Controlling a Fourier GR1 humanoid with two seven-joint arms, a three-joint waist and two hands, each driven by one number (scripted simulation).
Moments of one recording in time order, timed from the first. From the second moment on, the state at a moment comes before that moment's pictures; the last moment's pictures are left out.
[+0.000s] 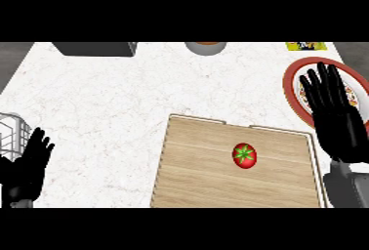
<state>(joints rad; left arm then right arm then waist) 0.08 0.39 0.01 -1.39 0.38 0.31 0.11 -0.18 -0.28 -0.02 -1.57 -0.44 0.09 -0.22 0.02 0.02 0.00</state>
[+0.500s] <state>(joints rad) 0.07 0.35 -0.10 -1.40 0.35 0.24 0.13 -0.13 -0.52 -0.14 -1.61 0.03 -0.34 -0.06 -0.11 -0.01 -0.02</state>
